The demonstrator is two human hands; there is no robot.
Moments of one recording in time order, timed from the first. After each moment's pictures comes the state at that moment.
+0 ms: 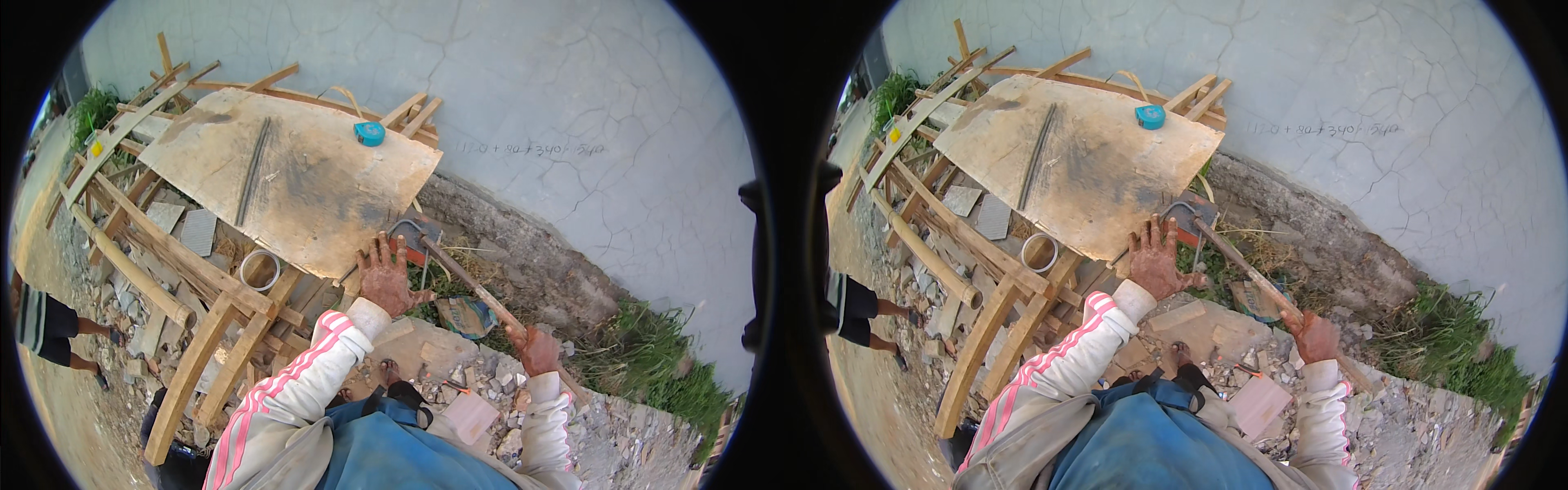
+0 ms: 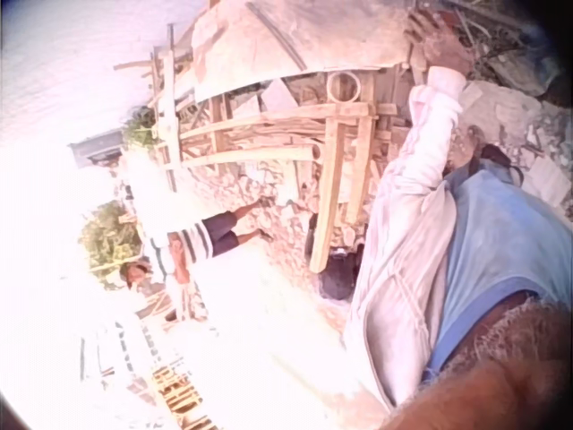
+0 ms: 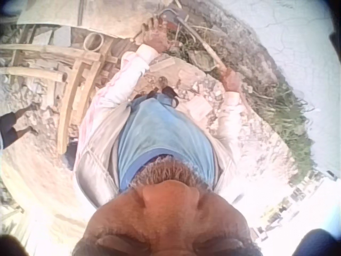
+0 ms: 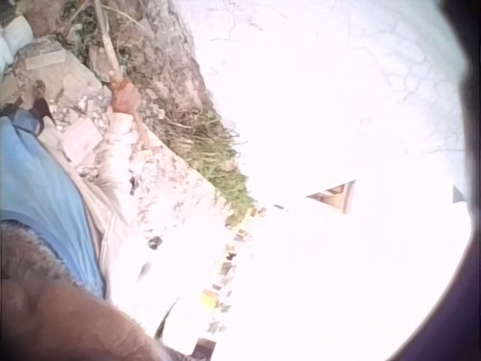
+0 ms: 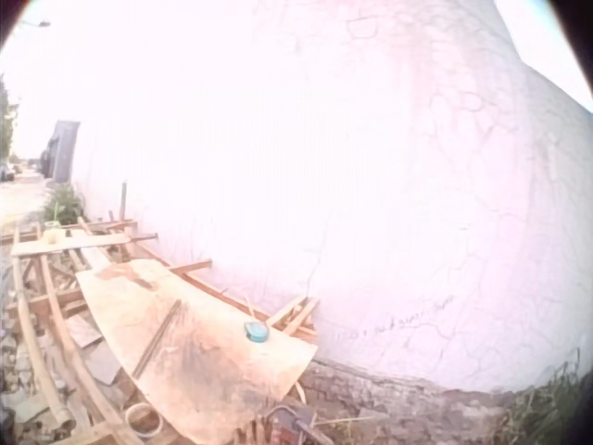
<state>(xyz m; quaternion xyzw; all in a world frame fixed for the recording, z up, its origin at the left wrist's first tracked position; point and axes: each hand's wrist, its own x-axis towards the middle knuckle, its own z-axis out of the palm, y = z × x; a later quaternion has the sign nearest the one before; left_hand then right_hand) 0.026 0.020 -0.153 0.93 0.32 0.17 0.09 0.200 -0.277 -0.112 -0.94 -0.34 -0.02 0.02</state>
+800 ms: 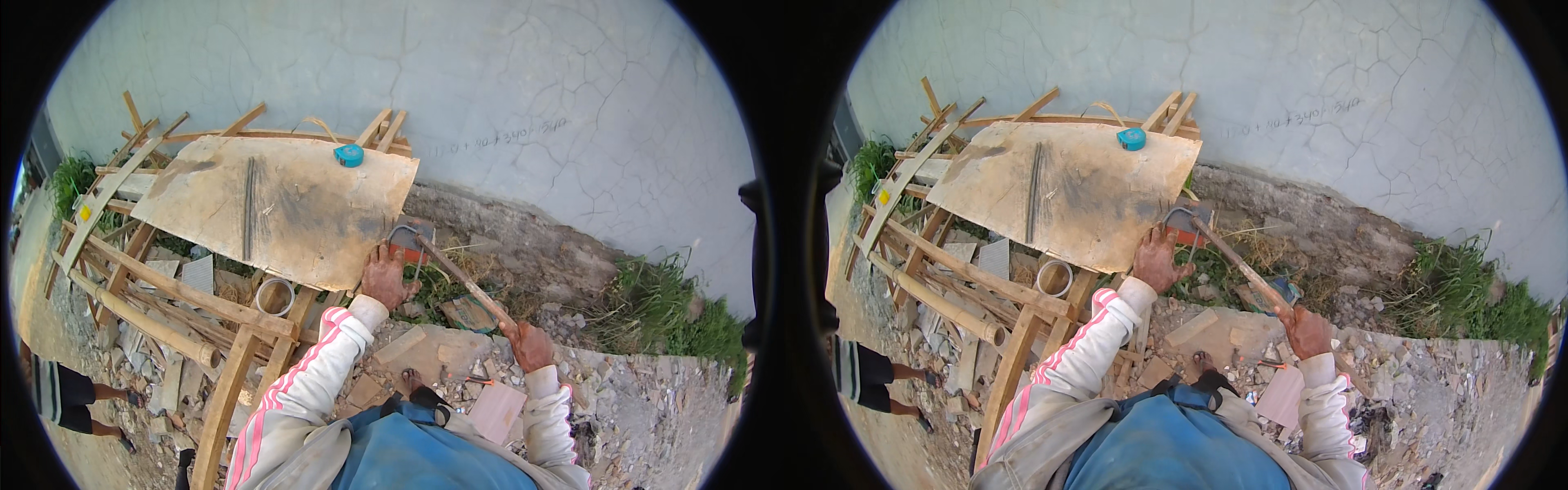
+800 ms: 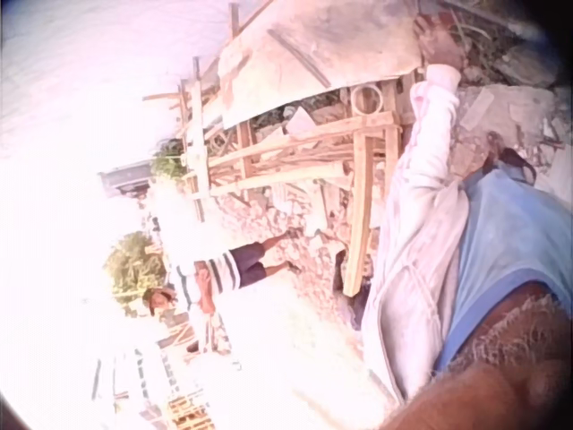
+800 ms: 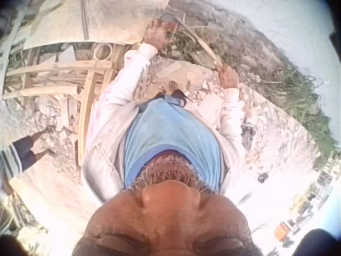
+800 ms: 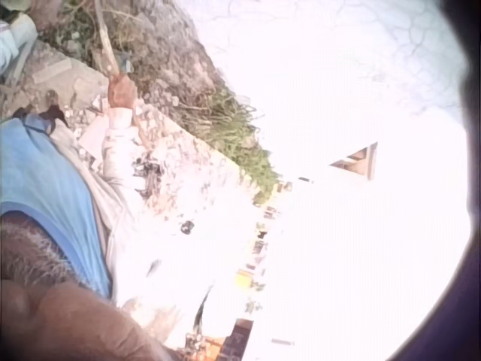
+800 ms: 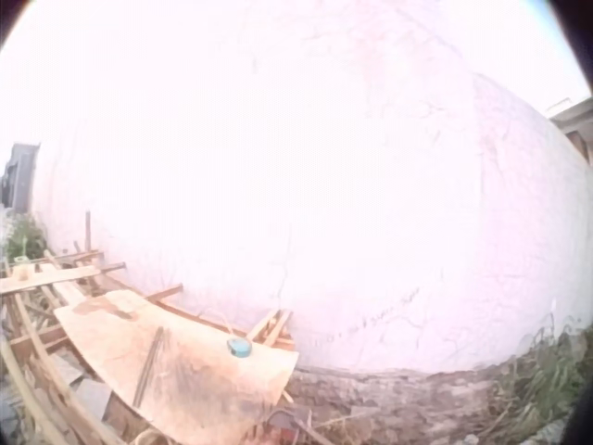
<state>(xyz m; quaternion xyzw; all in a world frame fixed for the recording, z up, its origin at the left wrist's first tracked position) 0.014 0.058 -0.162 0.95 0.20 0.20 0.15 0.115 -0.275 -0.116 -0.95 -0.29 0.00 0.09</state>
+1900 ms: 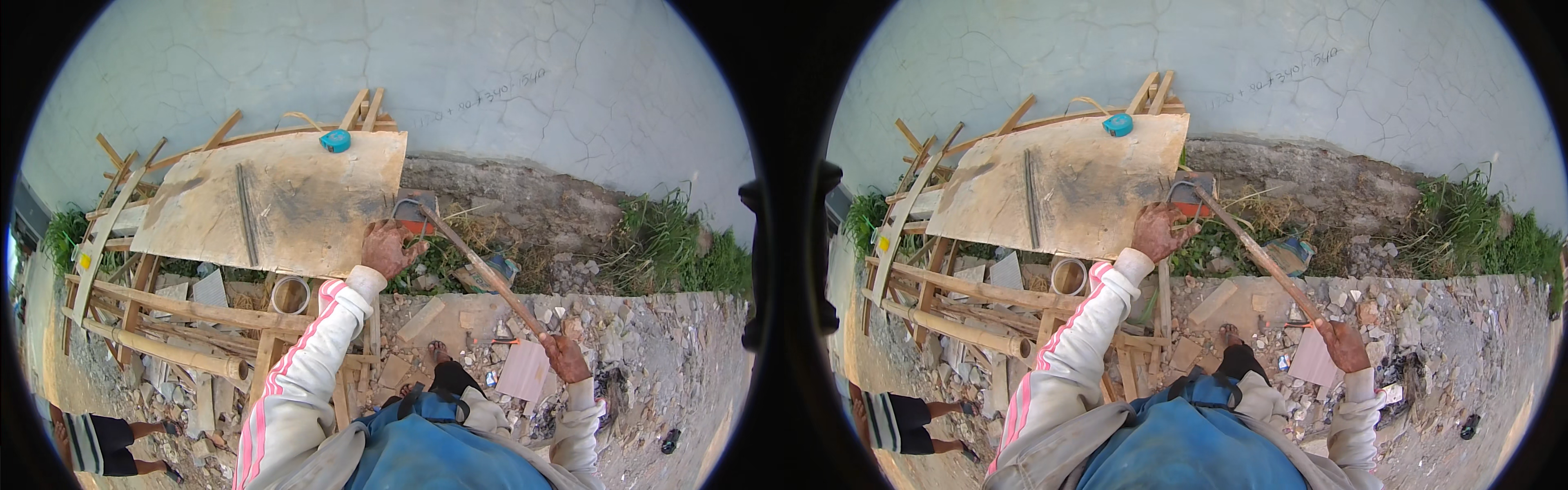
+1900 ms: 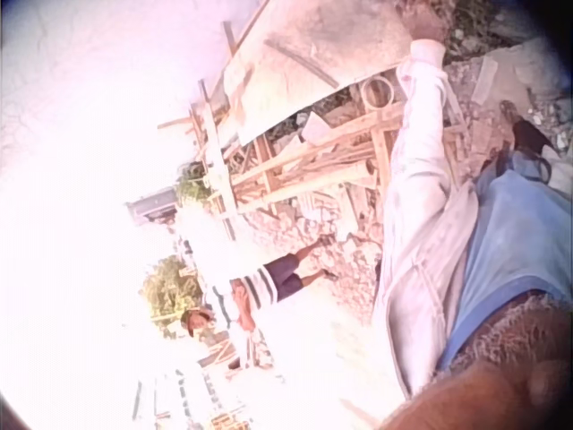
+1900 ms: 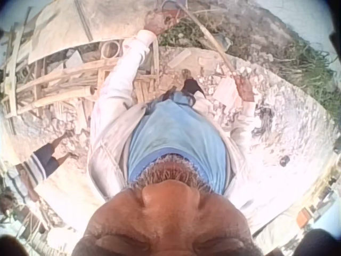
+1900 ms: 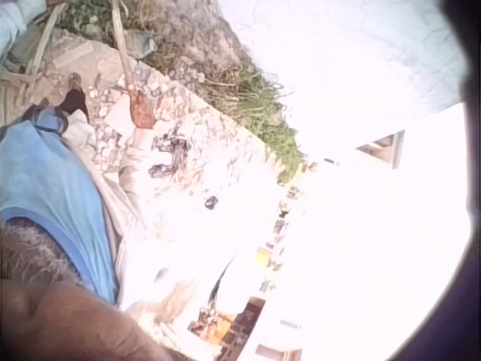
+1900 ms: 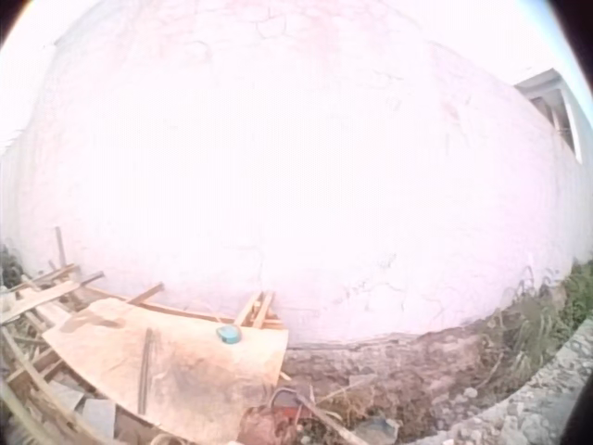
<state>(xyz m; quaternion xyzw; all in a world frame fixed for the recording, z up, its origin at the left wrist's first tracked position) 0.009 0.094 -0.157 0.95 0.09 0.21 0.20 0.035 -0.359 -0.126 -0.94 -0.16 0.19 0.23</state>
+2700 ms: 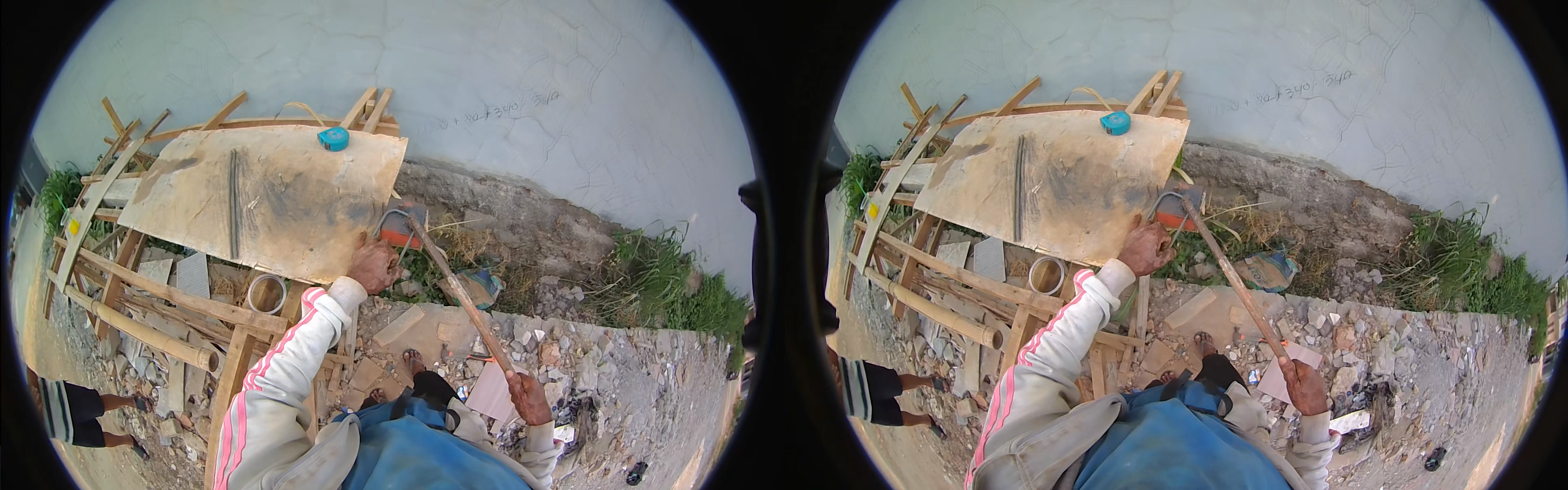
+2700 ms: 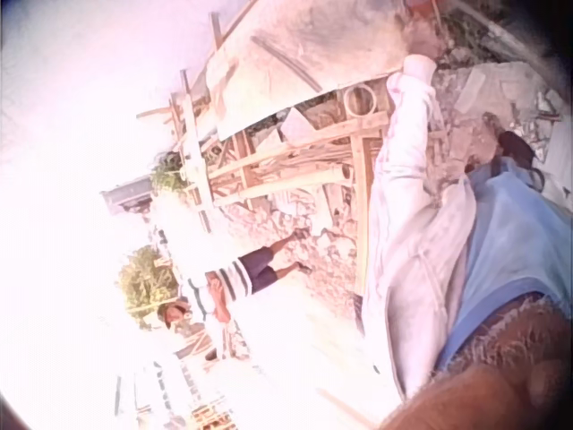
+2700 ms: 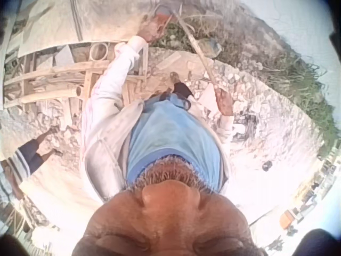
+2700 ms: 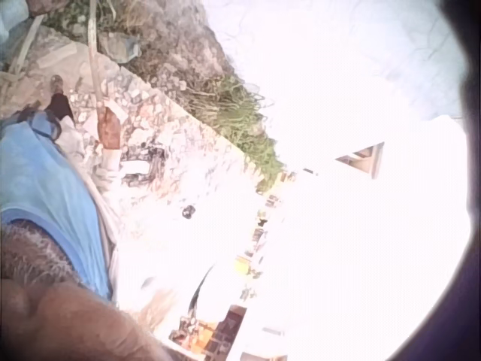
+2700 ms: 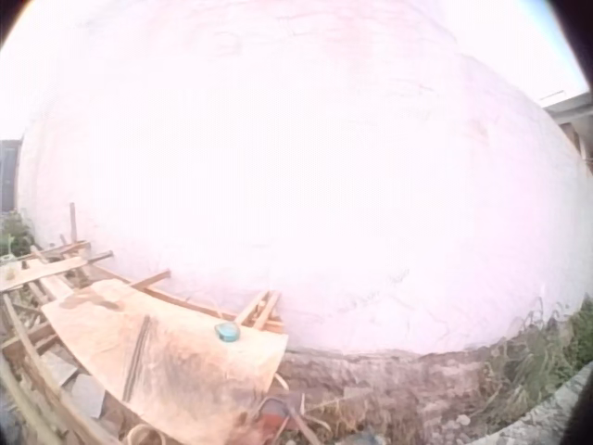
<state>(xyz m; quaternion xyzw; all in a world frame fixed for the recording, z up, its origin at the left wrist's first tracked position) 0.020 0.096 -0.179 0.96 0.05 0.14 0.22 0.019 -0.359 -0.138 -0.93 -0.13 0.23 0.26</state>
